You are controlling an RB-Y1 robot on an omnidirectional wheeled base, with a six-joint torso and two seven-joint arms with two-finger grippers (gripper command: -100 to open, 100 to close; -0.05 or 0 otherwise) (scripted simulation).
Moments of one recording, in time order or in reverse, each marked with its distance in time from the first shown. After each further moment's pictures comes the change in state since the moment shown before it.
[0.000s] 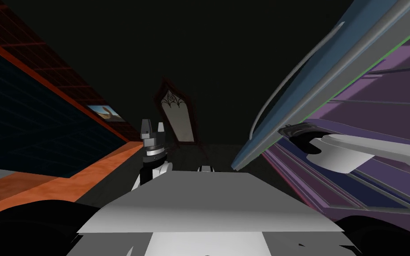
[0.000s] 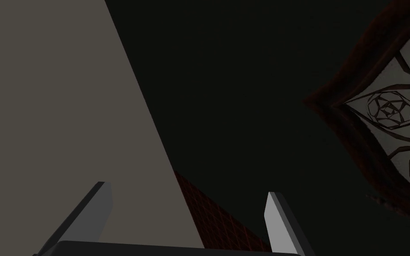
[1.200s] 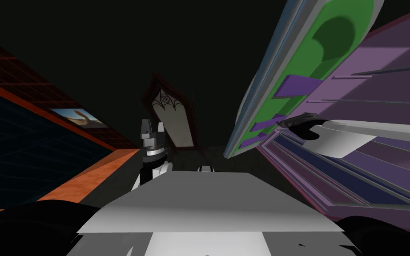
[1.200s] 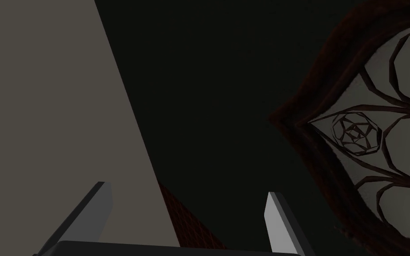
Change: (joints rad) left arm 0.000 0.000 0.000 0.000 0.000 0.000 0.000; right arm 0.021 -0.106 -0.159 0.027 -0.185 0.078 0.071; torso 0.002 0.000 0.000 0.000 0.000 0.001
